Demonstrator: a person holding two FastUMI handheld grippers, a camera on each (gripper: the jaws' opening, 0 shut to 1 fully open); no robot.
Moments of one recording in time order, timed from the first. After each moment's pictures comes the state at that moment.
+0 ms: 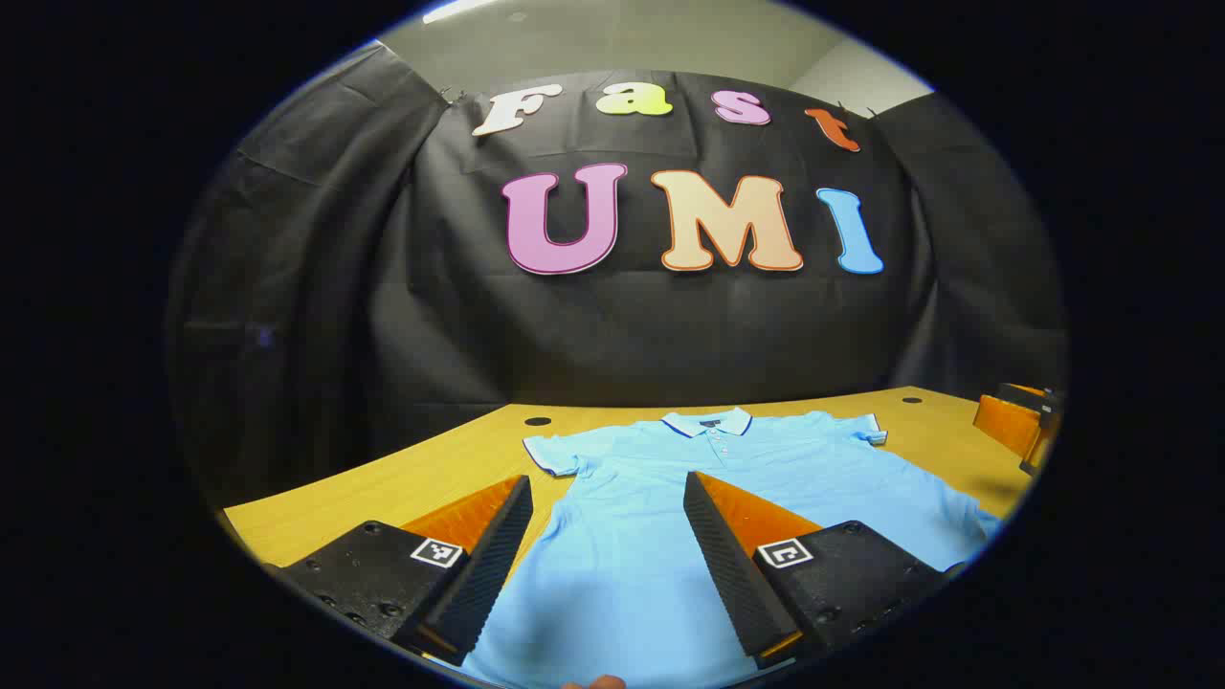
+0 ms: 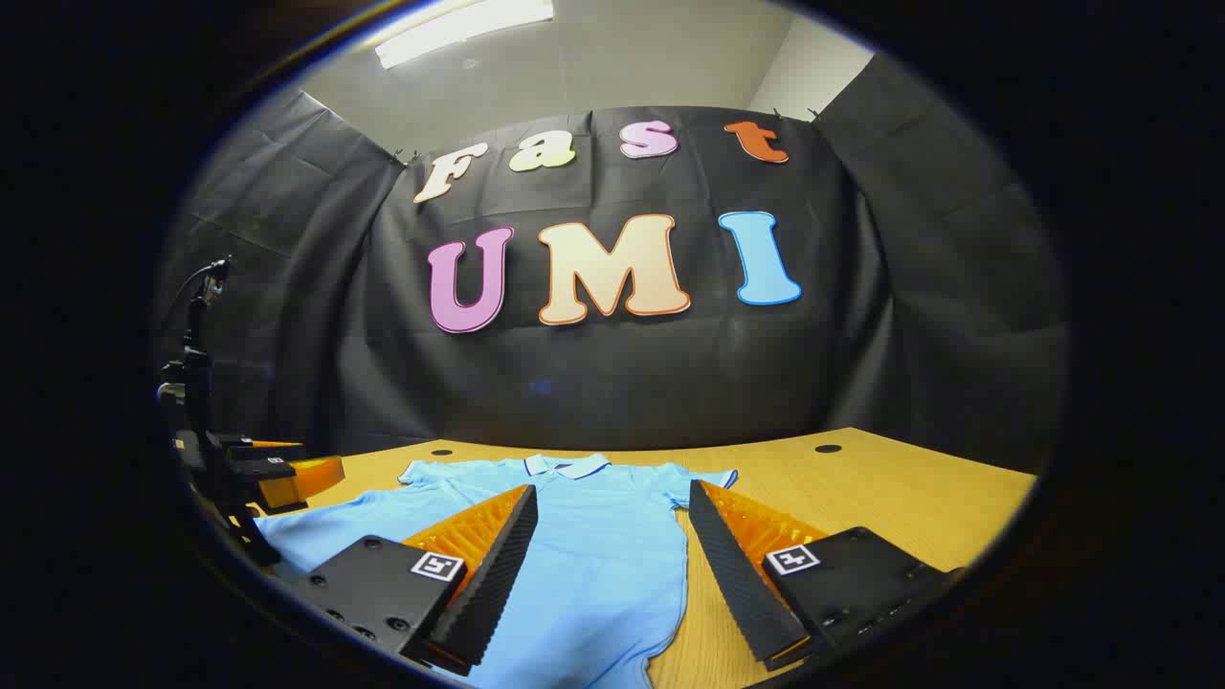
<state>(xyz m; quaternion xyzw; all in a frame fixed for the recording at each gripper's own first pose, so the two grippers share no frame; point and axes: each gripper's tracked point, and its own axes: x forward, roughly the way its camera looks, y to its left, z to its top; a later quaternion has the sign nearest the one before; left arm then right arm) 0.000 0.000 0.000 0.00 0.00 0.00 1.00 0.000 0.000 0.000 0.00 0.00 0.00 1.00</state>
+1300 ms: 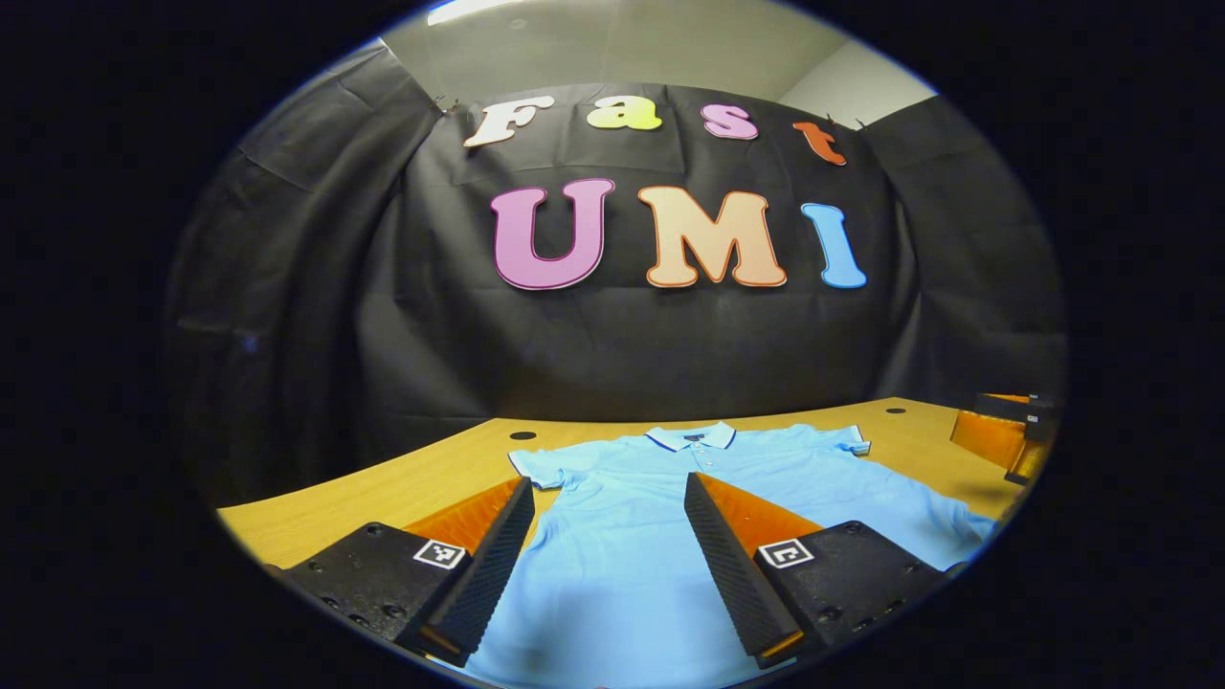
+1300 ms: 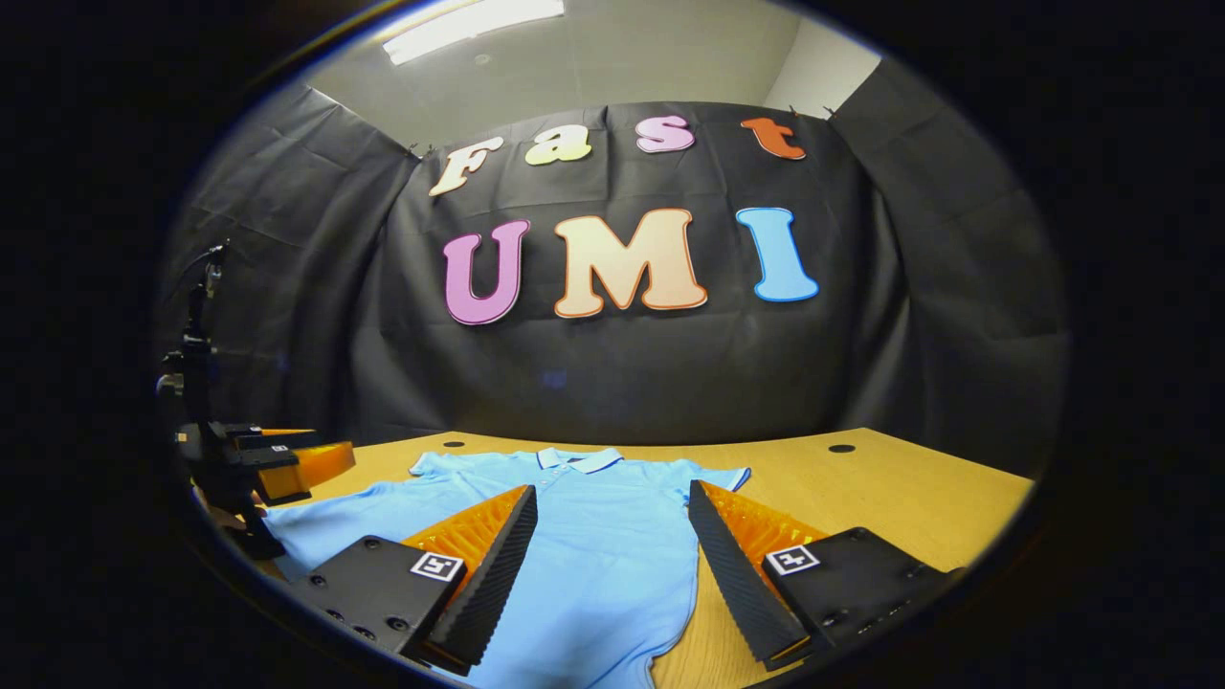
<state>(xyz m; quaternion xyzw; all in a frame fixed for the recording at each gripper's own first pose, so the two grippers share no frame) -0.002 -0.008 0.007 0.00 -0.03 -0.03 1.00 0.004 0.007 -0.010 0.00 0.02 0.03 1.00</state>
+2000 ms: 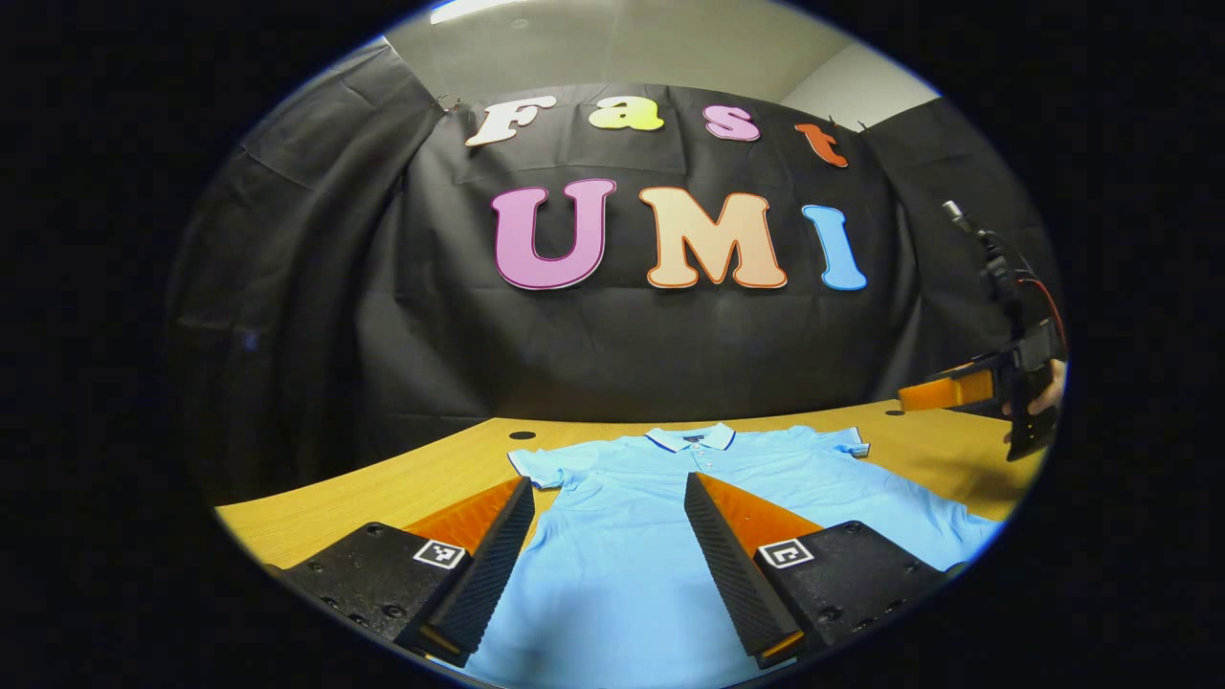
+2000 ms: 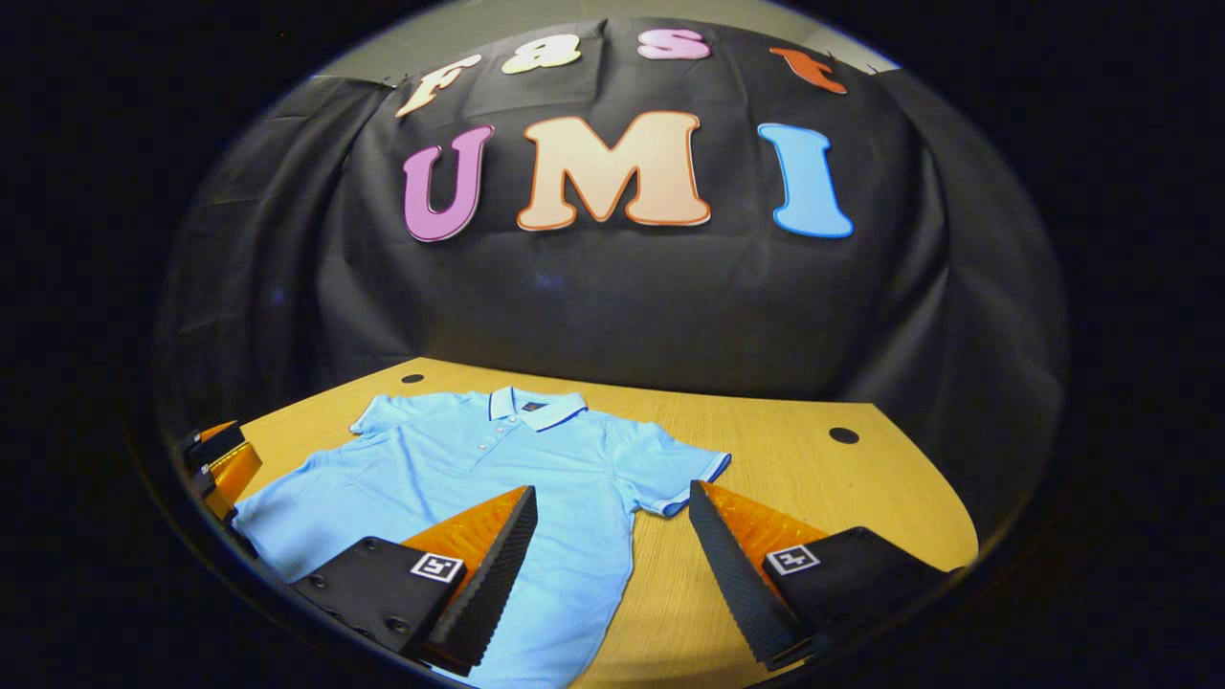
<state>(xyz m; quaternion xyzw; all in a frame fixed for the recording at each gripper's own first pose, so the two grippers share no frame) -0.003 -0.007 0.009 -0.01 -0.03 -0.03 1.00 0.138 -0.059 -0.016 -0.04 0.21 0.01 0.98</state>
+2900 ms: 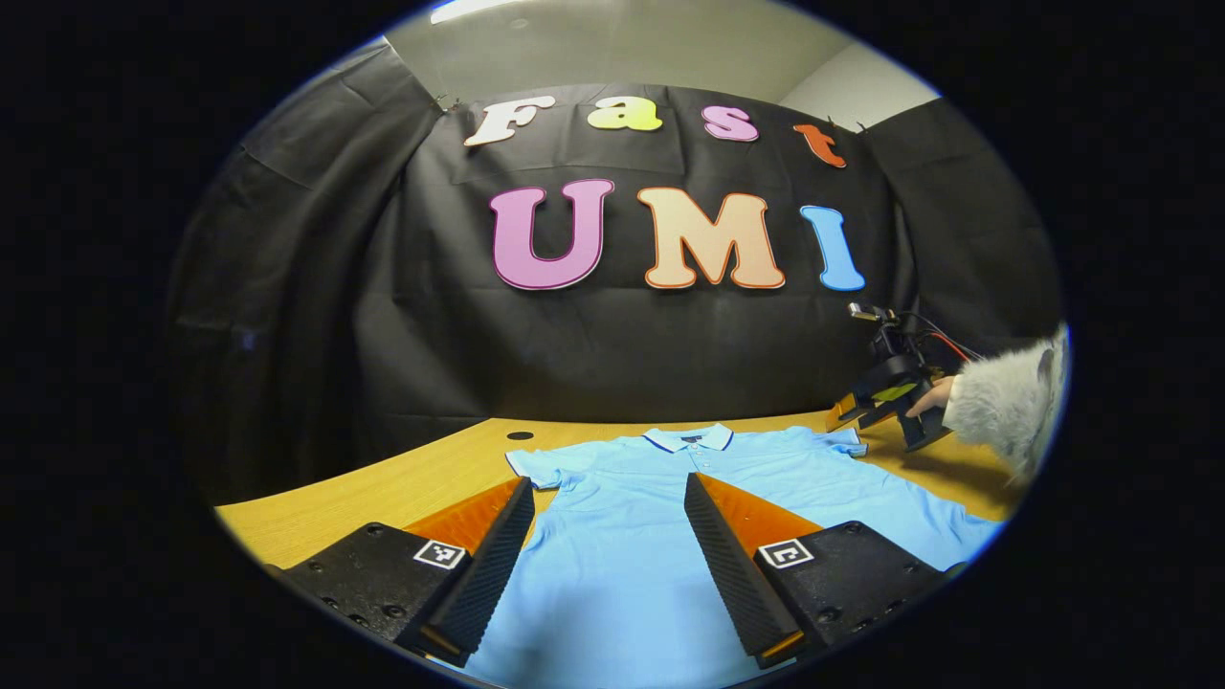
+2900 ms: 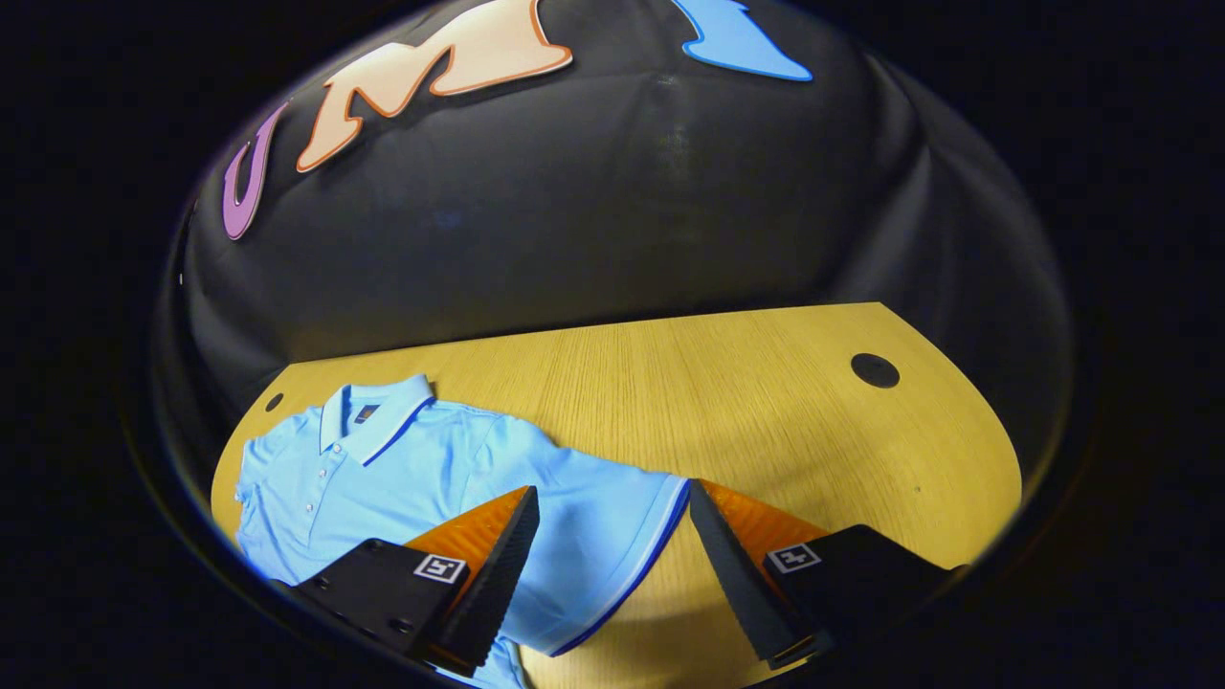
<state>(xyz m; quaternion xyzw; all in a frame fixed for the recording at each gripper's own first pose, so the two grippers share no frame) -0.003 -0.007 0.008 -0.01 -0.03 -0.03 1.00 0.296 -0.151 -0.131 0.03 0.33 -0.11 0.94</state>
